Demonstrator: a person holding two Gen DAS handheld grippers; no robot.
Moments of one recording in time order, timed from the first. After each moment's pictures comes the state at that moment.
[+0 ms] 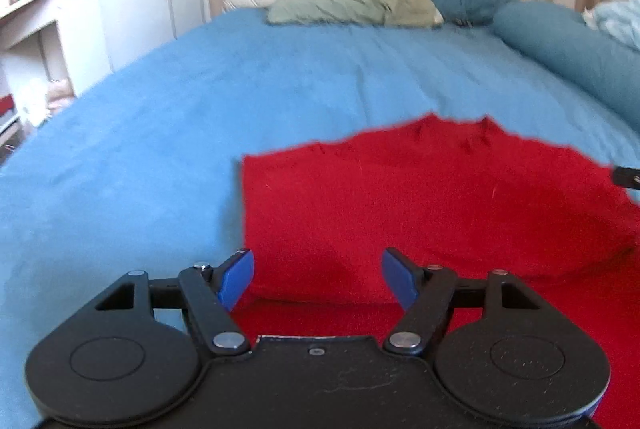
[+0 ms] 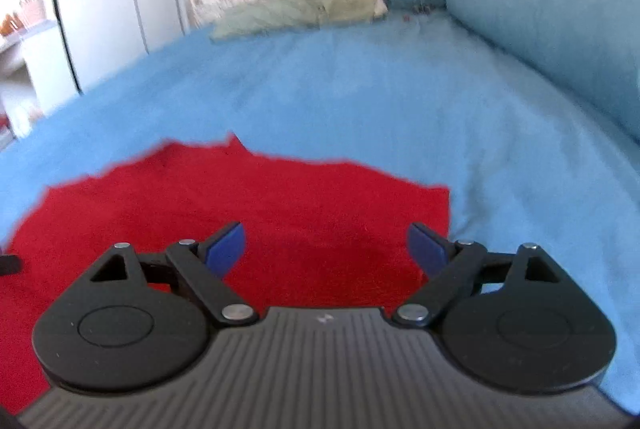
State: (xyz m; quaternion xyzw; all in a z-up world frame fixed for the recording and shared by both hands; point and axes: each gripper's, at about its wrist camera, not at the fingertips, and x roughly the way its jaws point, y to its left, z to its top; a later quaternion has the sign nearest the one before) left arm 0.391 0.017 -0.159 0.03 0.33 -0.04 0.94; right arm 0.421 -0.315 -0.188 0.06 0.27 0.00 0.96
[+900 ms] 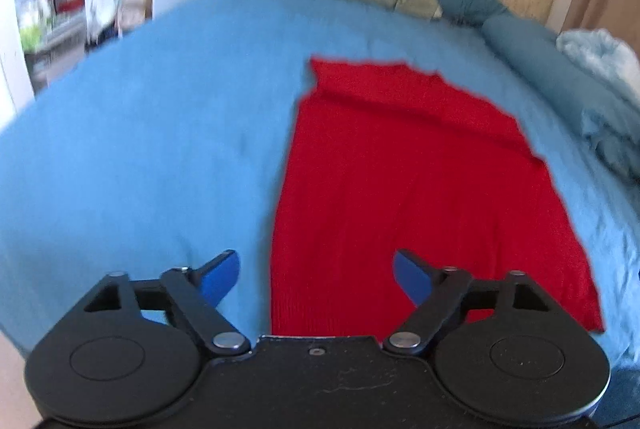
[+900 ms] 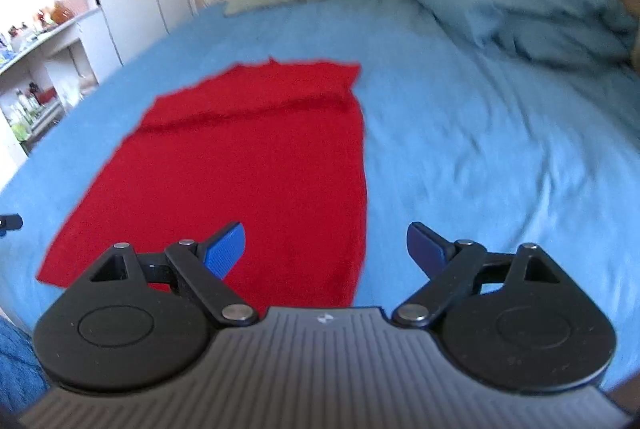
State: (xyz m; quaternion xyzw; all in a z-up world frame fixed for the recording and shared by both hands) left arm 0.085 0.104 -0.109 -0.07 0.41 -0.04 0.91; right arm 0.030 -0.309 -0.119 0.09 0.34 -0.03 0.94
